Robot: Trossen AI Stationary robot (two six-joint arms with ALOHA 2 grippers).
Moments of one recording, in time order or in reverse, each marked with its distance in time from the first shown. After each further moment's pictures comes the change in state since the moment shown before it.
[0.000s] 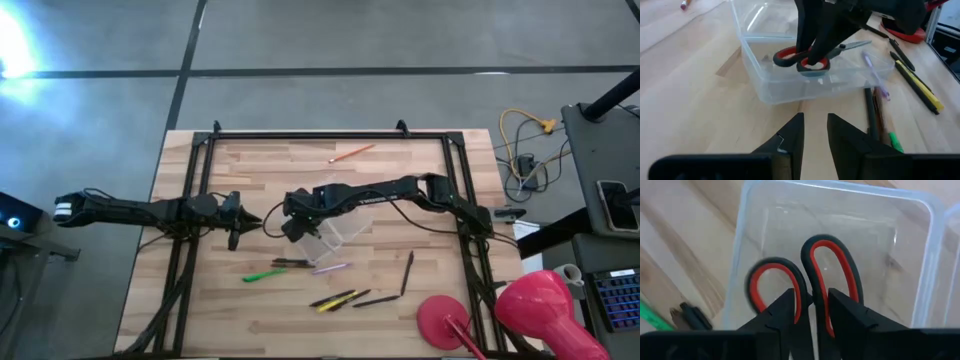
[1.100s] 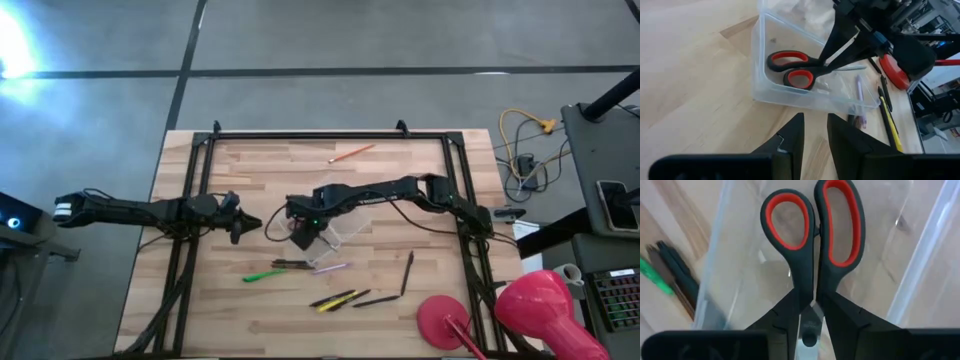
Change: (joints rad) left arm 0.002 0.000 0.000 0.000 0.003 -0.442; right arm 0.006 0.019 0.019 -0.140 -0.115 -0.153
